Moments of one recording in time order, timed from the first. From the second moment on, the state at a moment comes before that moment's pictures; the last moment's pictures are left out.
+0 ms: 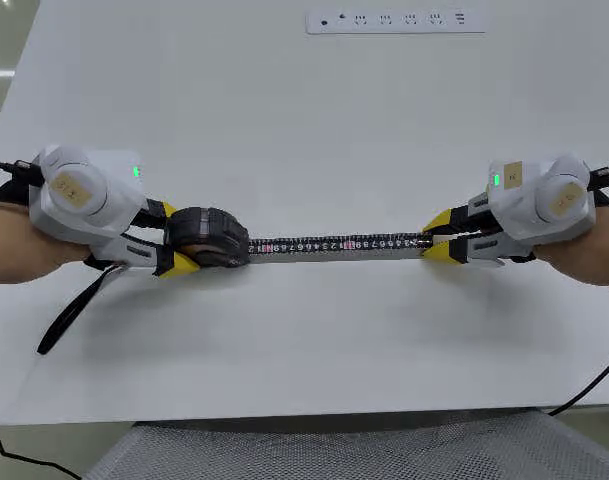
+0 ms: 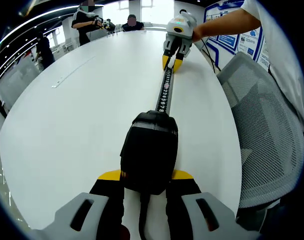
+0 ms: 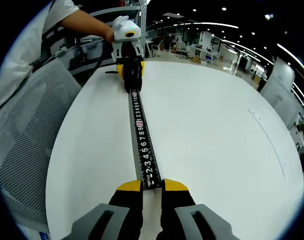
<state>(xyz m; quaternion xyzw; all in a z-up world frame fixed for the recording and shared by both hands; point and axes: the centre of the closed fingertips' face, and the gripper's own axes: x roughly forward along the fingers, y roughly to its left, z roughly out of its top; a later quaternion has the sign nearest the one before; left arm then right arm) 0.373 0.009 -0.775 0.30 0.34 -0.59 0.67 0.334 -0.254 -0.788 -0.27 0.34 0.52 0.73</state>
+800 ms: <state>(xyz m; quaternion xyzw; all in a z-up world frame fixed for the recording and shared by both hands) 0.373 0.007 -0.773 0.30 0.34 -0.59 0.67 0.328 -0.273 -0.789 -0.27 0.36 0.51 0.73</state>
